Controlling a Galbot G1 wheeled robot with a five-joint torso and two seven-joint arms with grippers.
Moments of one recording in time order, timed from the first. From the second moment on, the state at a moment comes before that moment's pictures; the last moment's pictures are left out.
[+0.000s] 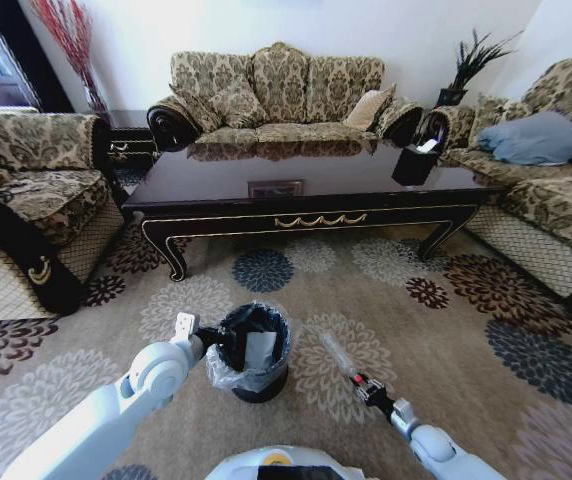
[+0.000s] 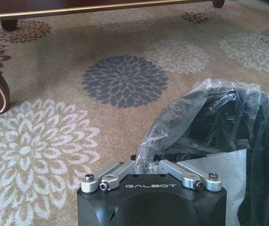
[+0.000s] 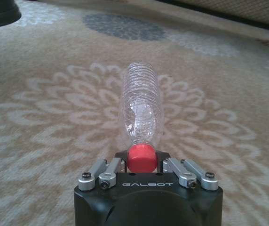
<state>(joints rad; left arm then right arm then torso) 1.09 -0.76 -0.10 -2.20 -1.12 0.72 -0.62 -1.31 0.87 0.12 1.19 0.35 0.35 -0.15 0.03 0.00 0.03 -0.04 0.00</state>
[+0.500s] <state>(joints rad) 1.06 -0.78 -0.04 -2.15 -1.10 0.73 -0.63 -1.50 0.80 0.41 1.54 0.43 0.37 -0.14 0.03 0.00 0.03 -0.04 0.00</state>
